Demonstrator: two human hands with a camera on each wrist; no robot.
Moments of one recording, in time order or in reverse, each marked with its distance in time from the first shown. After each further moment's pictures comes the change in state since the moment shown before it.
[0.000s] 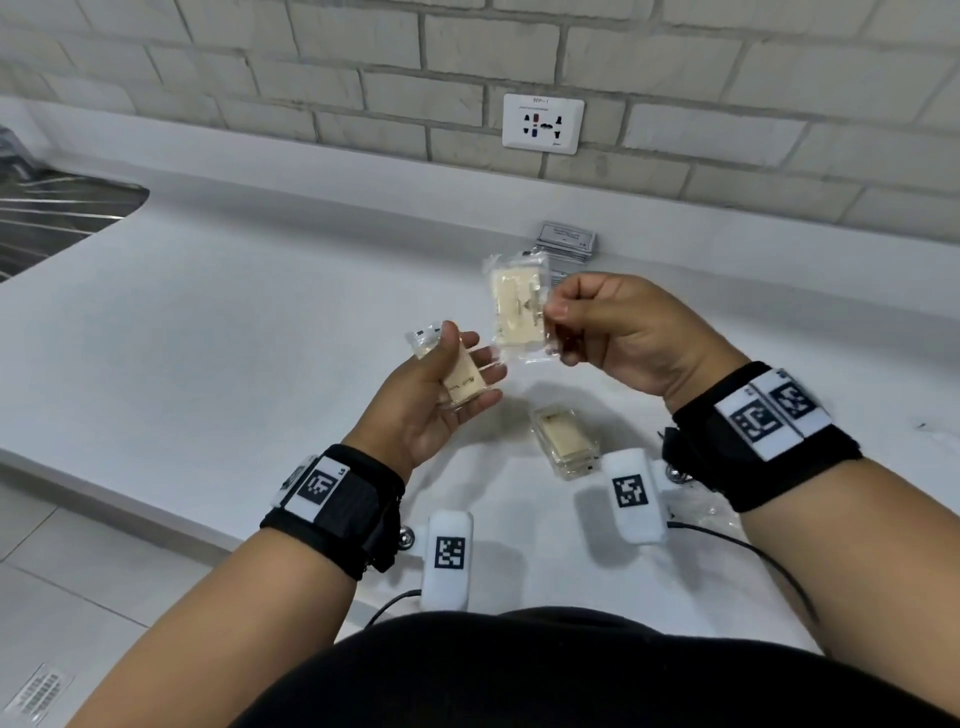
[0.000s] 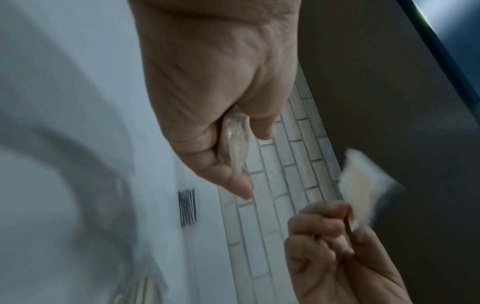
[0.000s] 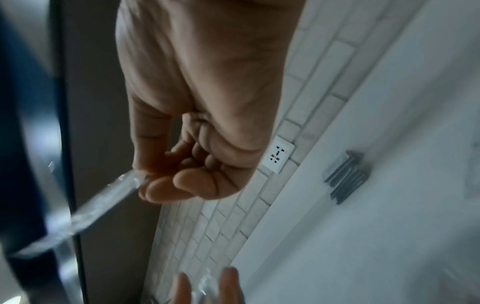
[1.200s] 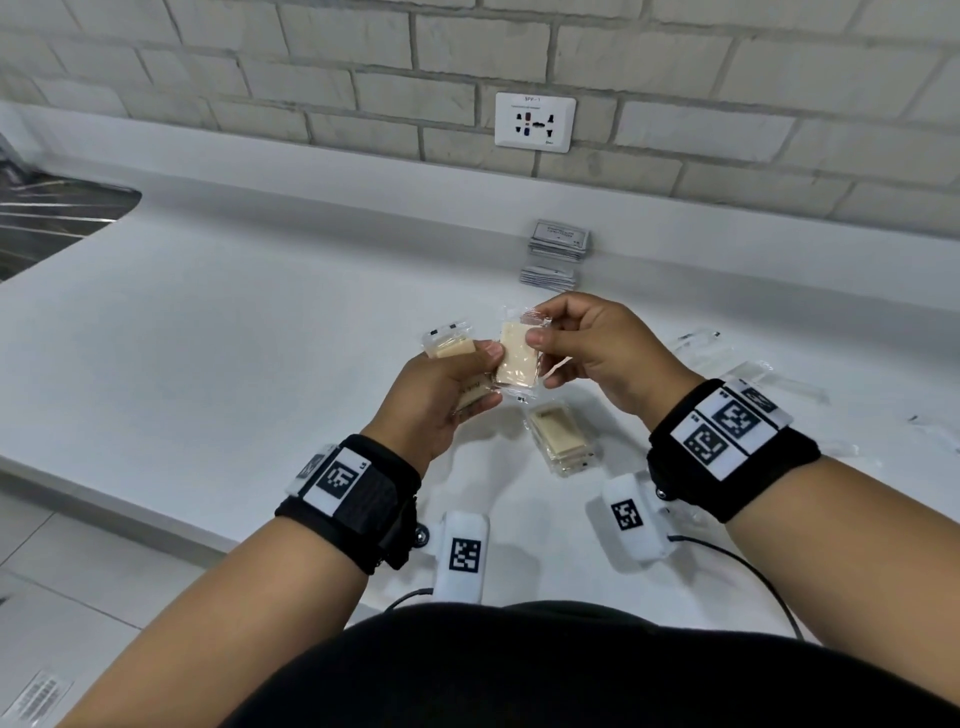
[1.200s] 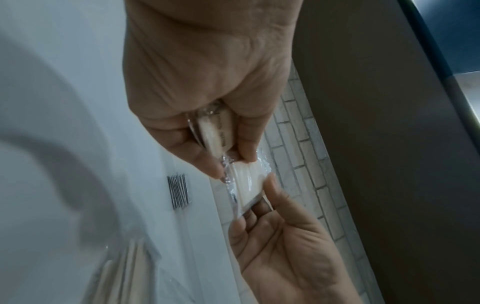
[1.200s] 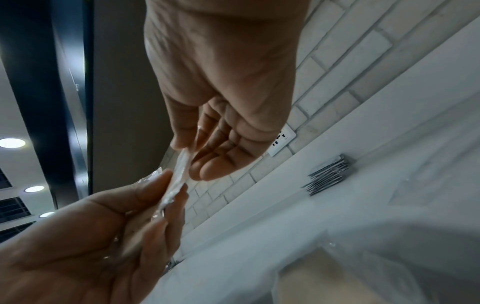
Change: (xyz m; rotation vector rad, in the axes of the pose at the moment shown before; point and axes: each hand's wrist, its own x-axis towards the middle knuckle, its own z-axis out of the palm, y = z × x) left_hand 0.000 -0.005 0.017 0.218 0.072 0.015; right_hand 0.006 0.032 0.002 -0.111 0.175 -0.034
